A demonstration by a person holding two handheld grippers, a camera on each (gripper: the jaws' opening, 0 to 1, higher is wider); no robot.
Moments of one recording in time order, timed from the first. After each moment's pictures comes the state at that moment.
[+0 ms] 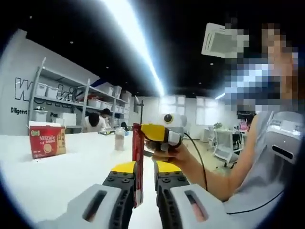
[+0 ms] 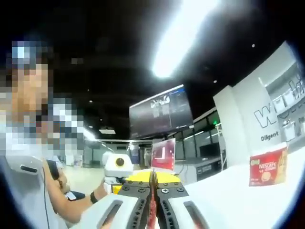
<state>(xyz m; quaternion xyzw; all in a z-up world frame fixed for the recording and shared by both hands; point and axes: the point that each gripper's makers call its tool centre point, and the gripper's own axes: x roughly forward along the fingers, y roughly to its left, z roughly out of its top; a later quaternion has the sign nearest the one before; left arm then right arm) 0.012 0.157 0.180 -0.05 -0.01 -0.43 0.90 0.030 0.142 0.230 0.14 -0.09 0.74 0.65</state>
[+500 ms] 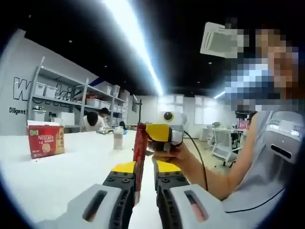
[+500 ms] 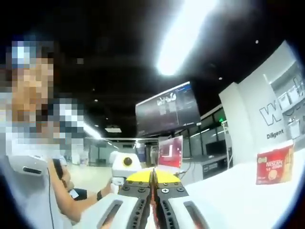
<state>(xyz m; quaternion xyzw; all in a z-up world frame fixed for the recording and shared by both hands) 0.007 0.164 0.183 -0.04 -0.02 -0.44 0.90 0.015 0.147 0.223 0.13 -0.08 0.76 0.63</state>
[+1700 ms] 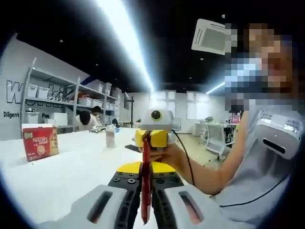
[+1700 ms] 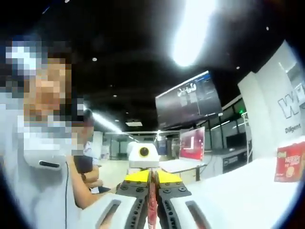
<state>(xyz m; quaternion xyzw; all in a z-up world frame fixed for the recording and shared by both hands) -0.011 0.151 0.178 -0.02 0.00 -0.47 0.88 -0.018 0.151 0.211 0.11 -0.06 0.82 0.55</state>
